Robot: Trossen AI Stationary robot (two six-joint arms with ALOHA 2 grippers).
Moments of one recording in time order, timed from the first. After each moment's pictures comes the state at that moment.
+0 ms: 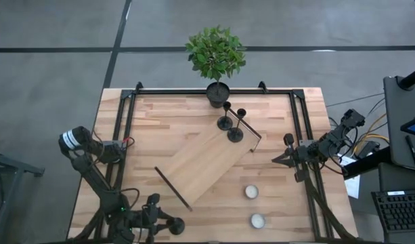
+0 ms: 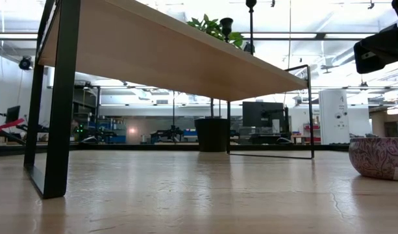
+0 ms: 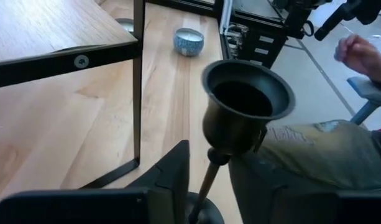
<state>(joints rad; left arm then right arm) -1.07 1.62 0.85 0.16 -0.87 -0.83 0.69 0.01 0.11 -0.23 0.52 0.07</state>
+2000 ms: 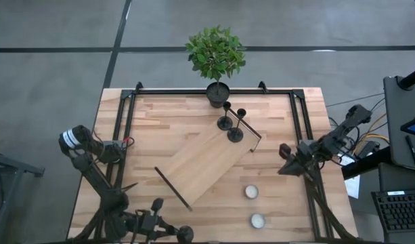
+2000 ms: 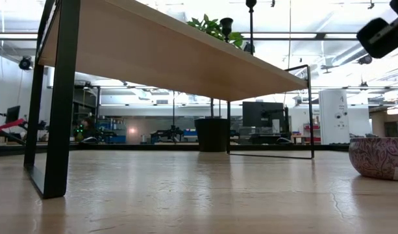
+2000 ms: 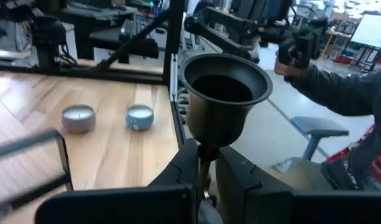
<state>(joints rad) -1.05 1.61 0.85 0.62 -0.83 -0.37 0.69 0.20 0.11 0.21 0.24 0.47</state>
